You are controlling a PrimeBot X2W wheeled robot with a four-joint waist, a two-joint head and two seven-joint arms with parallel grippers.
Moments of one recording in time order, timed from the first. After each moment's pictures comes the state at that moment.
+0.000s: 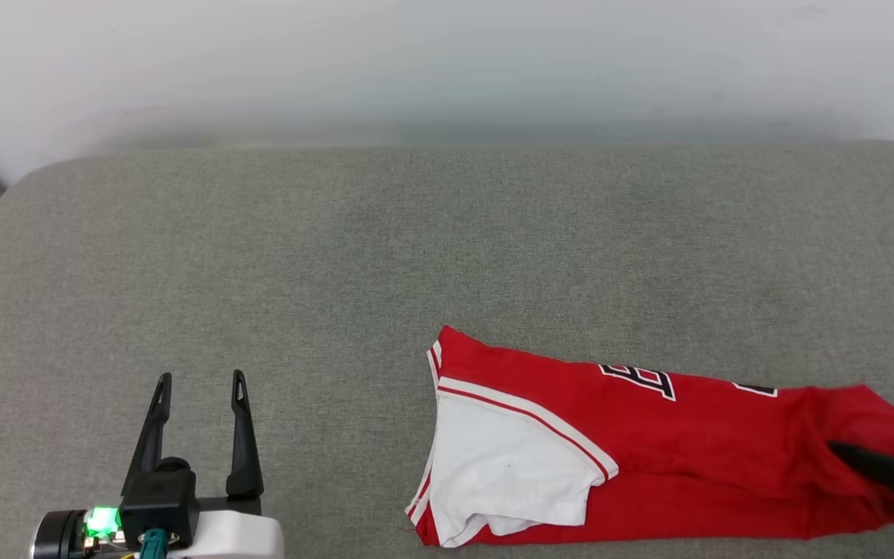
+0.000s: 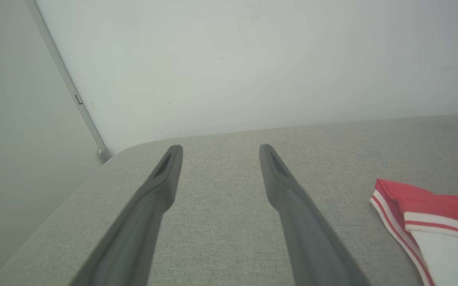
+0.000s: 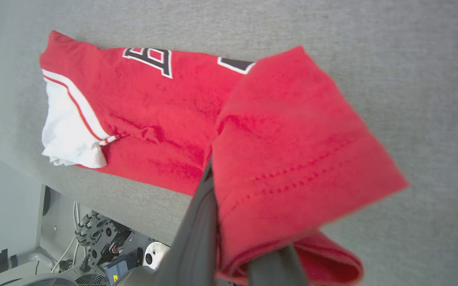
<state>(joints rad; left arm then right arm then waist) 0.06 0.23 -0.17 -0.05 -0.12 0.29 -0.26 -0.18 -0.76 0.28 0.26 1.16 0.13 0.67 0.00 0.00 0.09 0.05</state>
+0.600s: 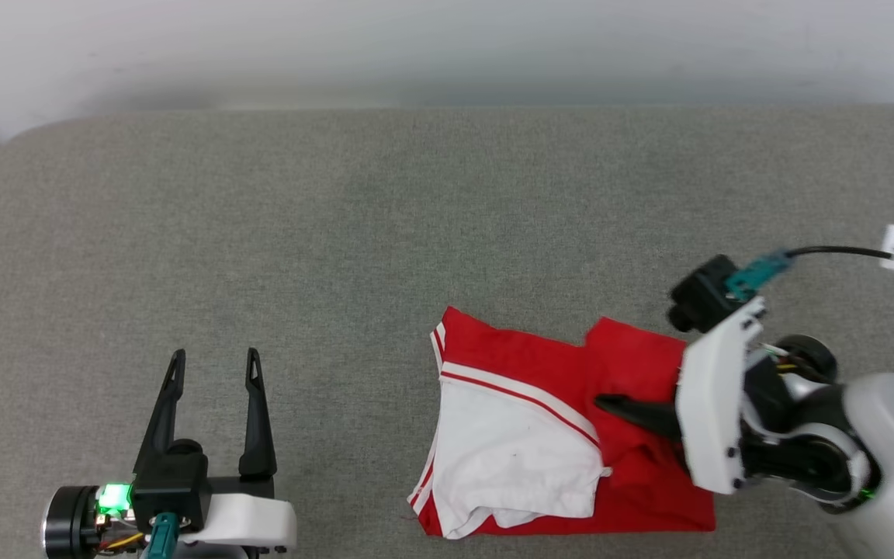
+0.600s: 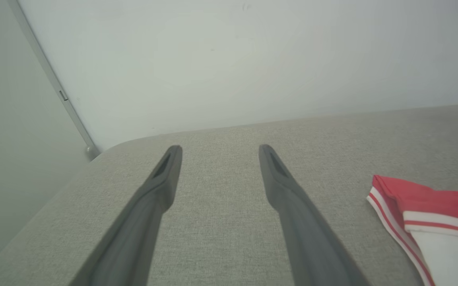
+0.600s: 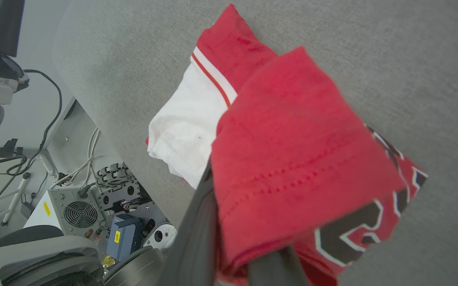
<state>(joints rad) 0.03 0.17 -0.14 -0.05 -0.05 0.22 -0.26 -0.43 -0.47 0.50 -0.03 0.94 0.13 0.90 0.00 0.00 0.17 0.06</state>
